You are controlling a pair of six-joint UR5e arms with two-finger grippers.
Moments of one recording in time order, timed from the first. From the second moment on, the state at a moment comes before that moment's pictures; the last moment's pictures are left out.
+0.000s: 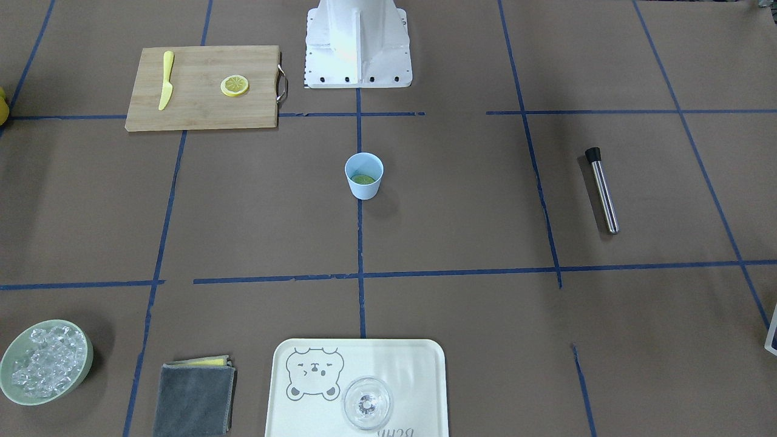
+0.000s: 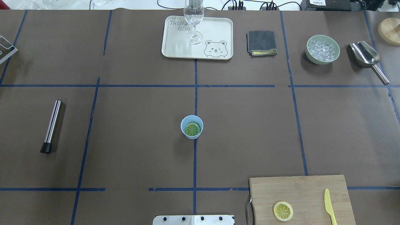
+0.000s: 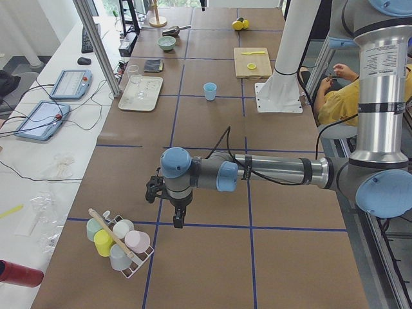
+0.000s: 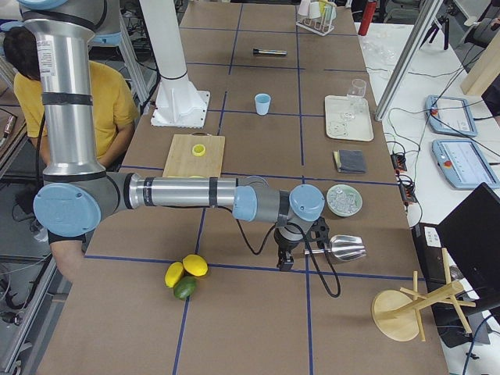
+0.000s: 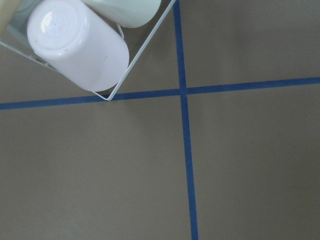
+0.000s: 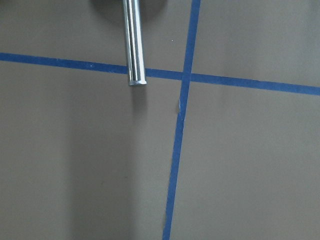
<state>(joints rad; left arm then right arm) -1.53 -1.50 -1.69 -1.60 -2.32 -0.02 1.50 -1.54 1.56 -1.68 2.36 -0.11</state>
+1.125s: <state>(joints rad) -1.54 -1.49 -1.75 -1.53 -2.38 0.01 1.49 -1.54 1.55 -1.51 2.39 0.04</state>
